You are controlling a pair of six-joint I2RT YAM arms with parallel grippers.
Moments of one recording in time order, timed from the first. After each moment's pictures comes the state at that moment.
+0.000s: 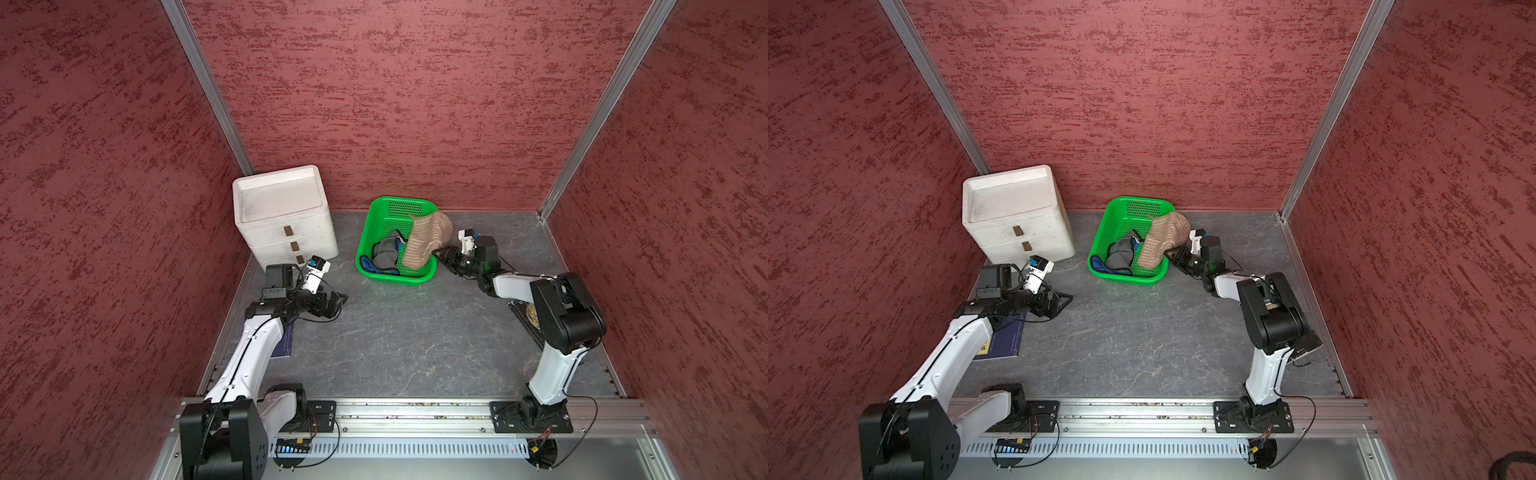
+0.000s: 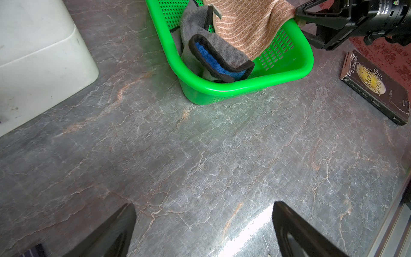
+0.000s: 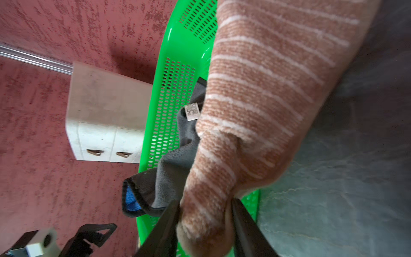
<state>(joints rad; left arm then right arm) 0.08 1.07 0.68 -0.49 0.61 0.27 0.24 1.85 0.96 0.43 -0.54 0.87</state>
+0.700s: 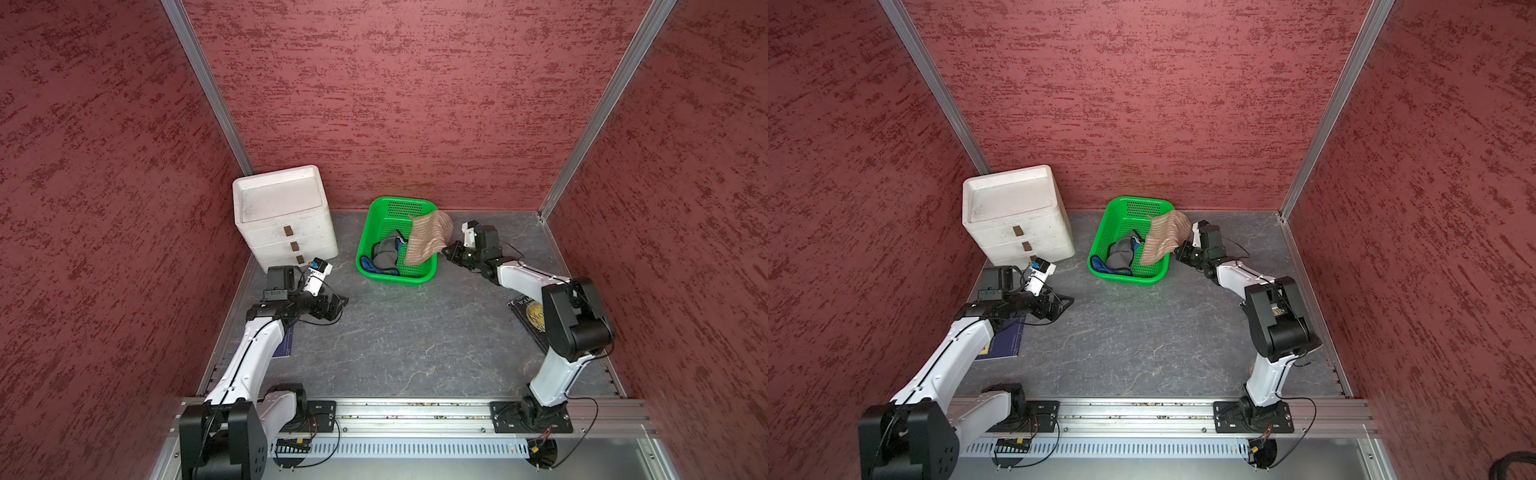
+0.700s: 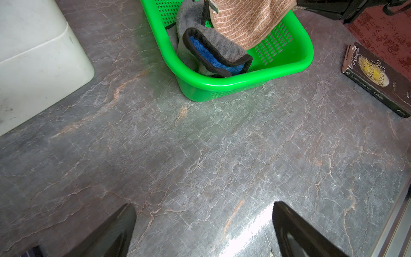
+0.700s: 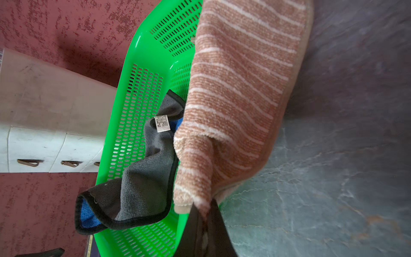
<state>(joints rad) 0.07 1.06 0.67 -0.49 0.60 0.29 0.24 1.77 1.11 0.06 -0.37 0.65</state>
